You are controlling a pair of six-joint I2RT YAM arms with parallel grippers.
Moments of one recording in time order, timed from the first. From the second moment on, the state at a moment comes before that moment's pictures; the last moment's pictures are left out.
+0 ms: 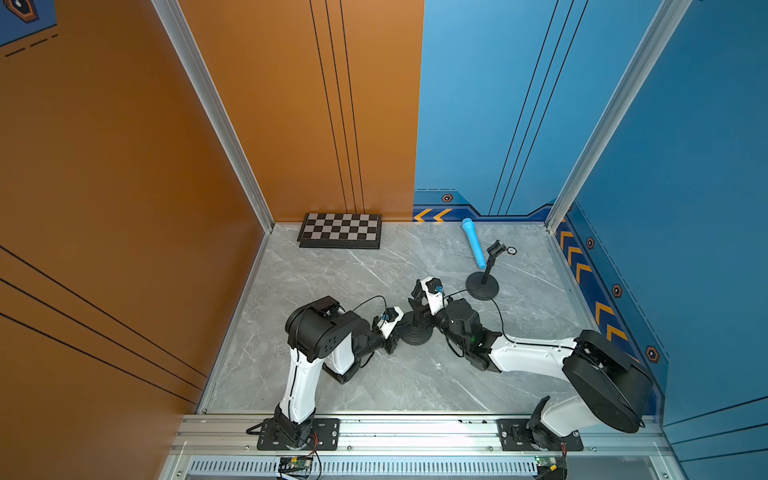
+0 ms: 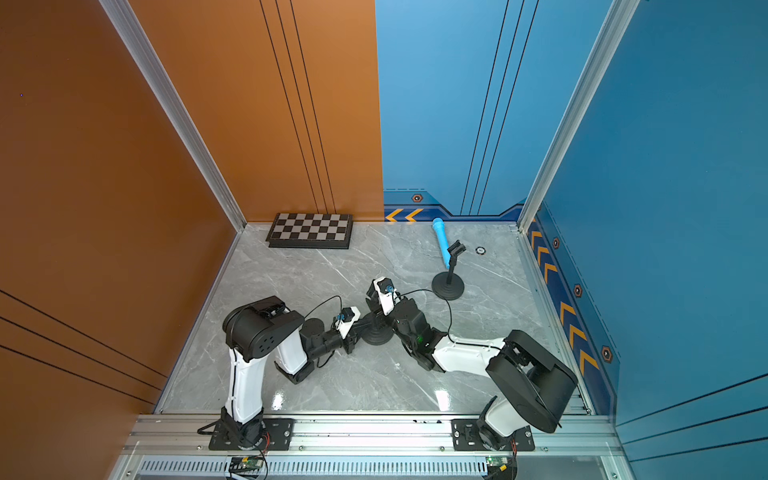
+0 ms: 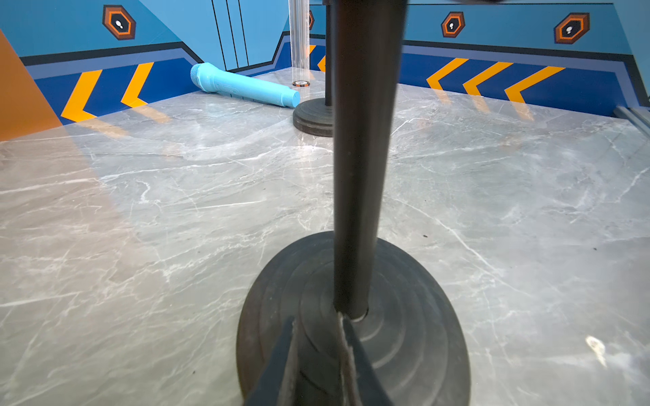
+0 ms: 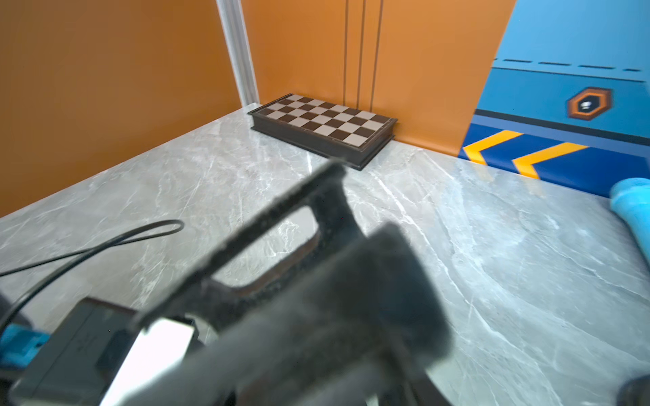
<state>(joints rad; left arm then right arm) -0.60 2.07 0.35 1.50 0.36 0.06 0.80 1.48 0.60 0.64 0.10 0.09</state>
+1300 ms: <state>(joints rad) -0.60 2.07 0.37 1.47 0.45 0.05 0.84 1.58 0.60 0.81 0.04 -0.03</state>
